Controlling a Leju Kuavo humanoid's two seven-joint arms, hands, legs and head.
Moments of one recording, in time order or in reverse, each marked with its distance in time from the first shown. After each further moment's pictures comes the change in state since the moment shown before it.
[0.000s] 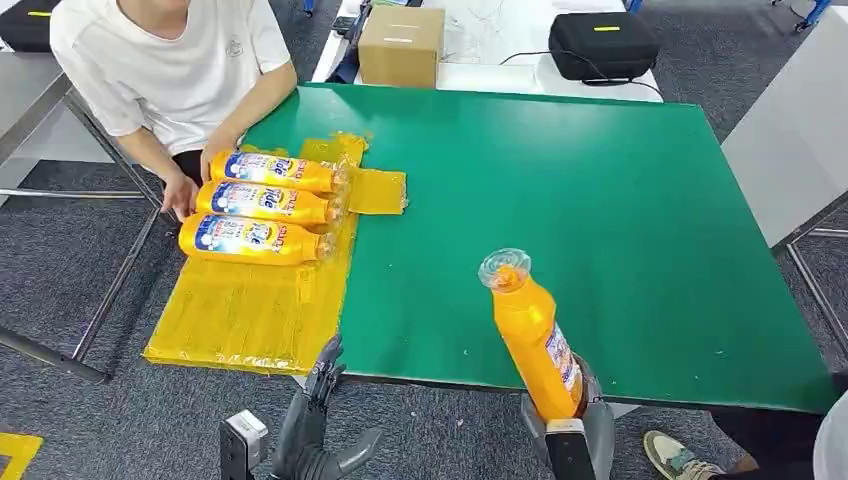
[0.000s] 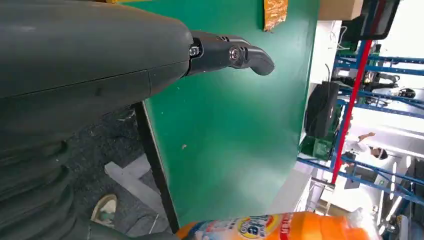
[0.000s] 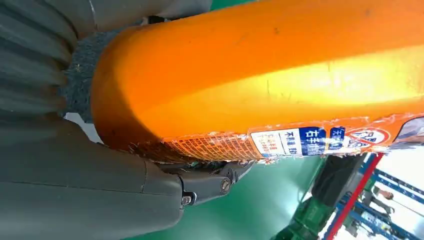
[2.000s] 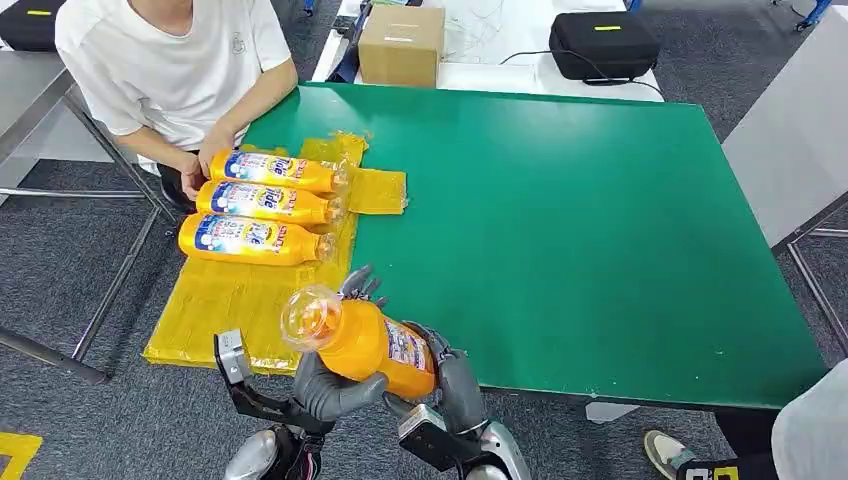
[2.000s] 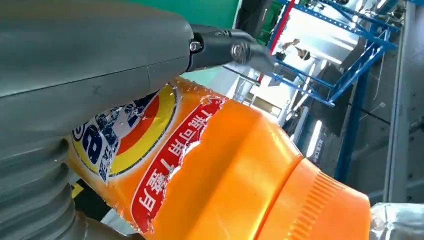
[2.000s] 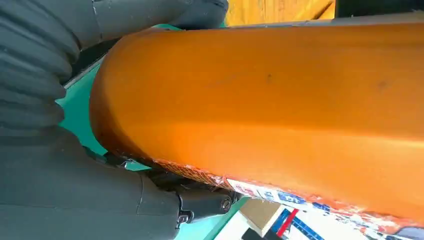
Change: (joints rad) left arm -0.251 -0.105 0.070 0.122 0.322 -0.490 0.066; right arm -0.329 -0.036 0.559 0.272 0.059 0.110 0.018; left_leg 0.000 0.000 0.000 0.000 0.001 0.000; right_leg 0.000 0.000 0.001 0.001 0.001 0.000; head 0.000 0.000
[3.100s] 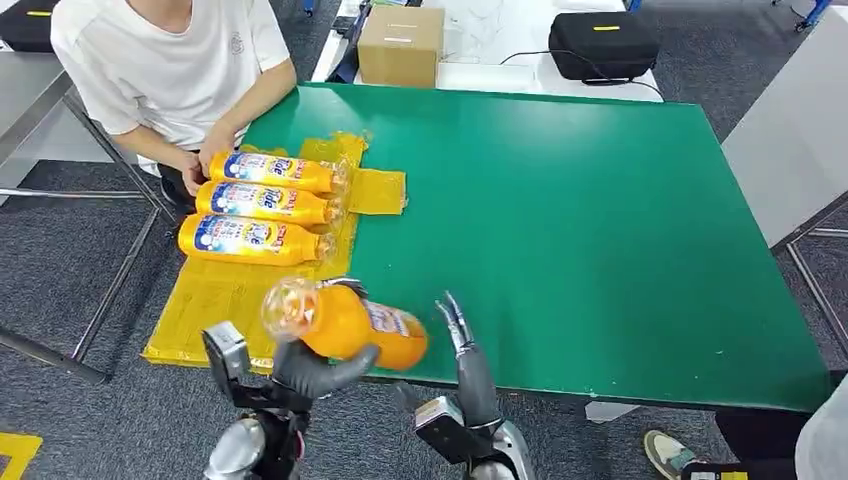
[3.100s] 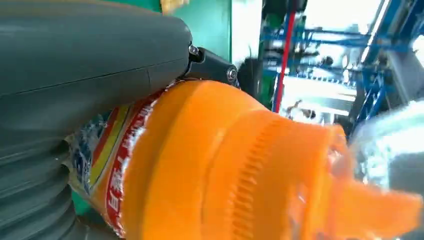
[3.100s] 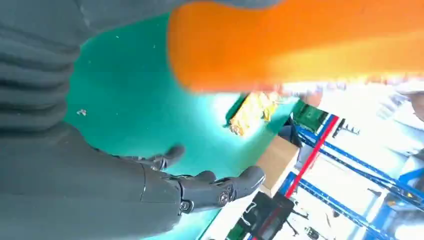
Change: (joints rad) left arm -0.009 0.013 0.093 -0.085 -0.314 0.233 -0.024; right arm 0.016 0.010 -0.069 -0.021 -0.045 -0.143 -0.056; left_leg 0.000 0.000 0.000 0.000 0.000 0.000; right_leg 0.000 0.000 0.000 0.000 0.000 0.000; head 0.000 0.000
